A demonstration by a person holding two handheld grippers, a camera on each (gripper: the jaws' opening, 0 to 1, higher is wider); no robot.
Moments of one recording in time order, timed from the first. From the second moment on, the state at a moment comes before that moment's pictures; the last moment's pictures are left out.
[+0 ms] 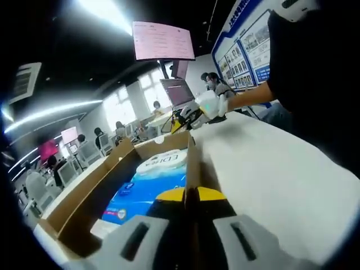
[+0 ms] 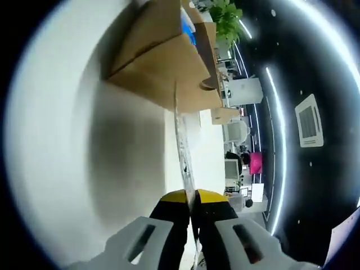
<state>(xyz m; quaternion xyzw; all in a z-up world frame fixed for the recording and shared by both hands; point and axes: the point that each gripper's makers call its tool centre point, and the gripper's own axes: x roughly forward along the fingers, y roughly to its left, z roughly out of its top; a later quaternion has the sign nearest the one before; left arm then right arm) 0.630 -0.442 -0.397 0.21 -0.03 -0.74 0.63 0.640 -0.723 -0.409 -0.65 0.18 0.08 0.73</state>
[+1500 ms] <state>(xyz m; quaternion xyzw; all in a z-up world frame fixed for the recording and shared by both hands) 0.631 -0.442 -0.399 0.22 -0.03 -0.74 0.63 0.631 -0.737 -0.447 -0.59 0.25 0.10 0.76</state>
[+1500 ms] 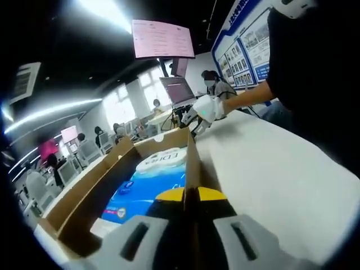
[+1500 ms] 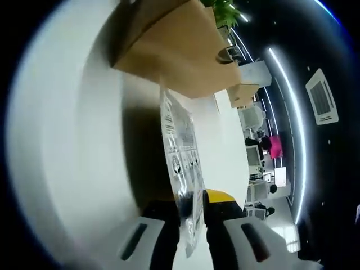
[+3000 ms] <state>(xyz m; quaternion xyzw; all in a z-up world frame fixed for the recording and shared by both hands) 0.632 -0.442 -0.400 0.23 -0.03 -0.74 0.64 0.597 -0.734 -0.445 -0.38 0.33 0.09 0.86</state>
